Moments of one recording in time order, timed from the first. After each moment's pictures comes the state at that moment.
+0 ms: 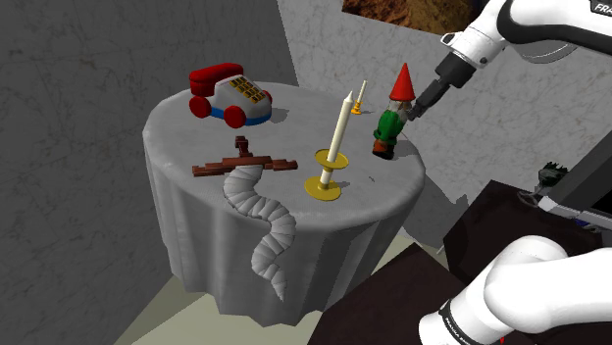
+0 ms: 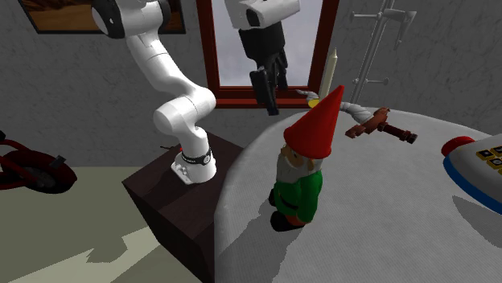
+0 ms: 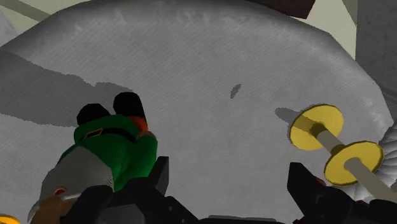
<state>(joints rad) 0.01 -0.66 -0.18 -2.17 0.12 1.73 -0.41</state>
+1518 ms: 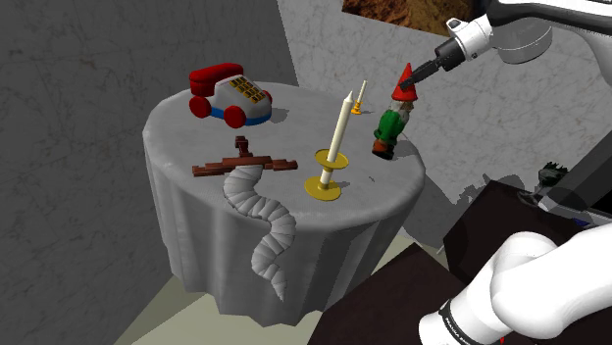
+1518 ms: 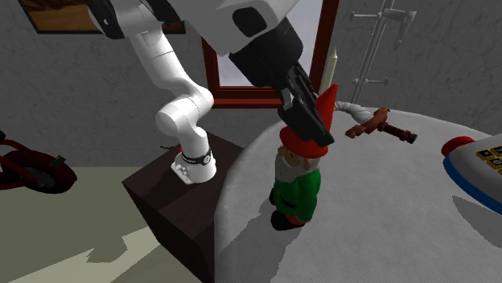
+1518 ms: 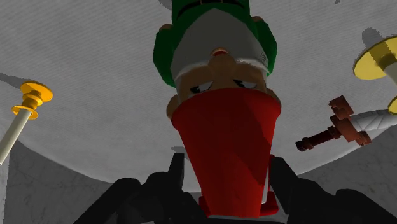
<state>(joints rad) 0.16 -0.41 -0.54 -1.95 0.41 1.95 -0.96</state>
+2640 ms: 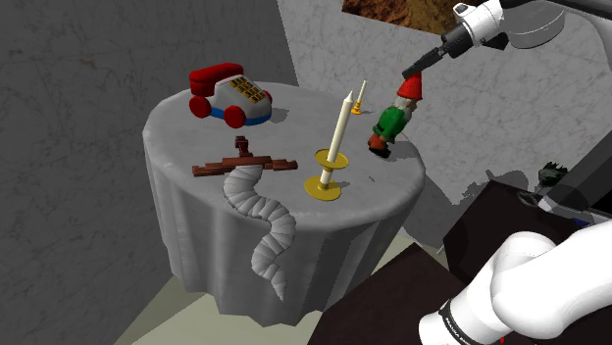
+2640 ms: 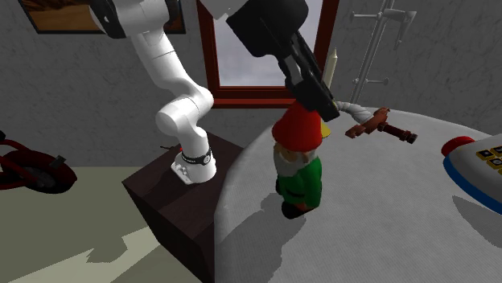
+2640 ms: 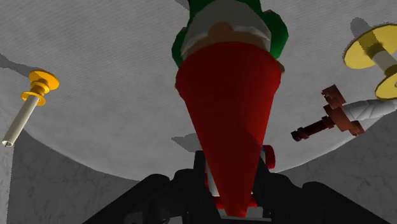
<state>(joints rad) 0.17 -0.38 -0.55 -1.83 0.41 1.86 -0.93</state>
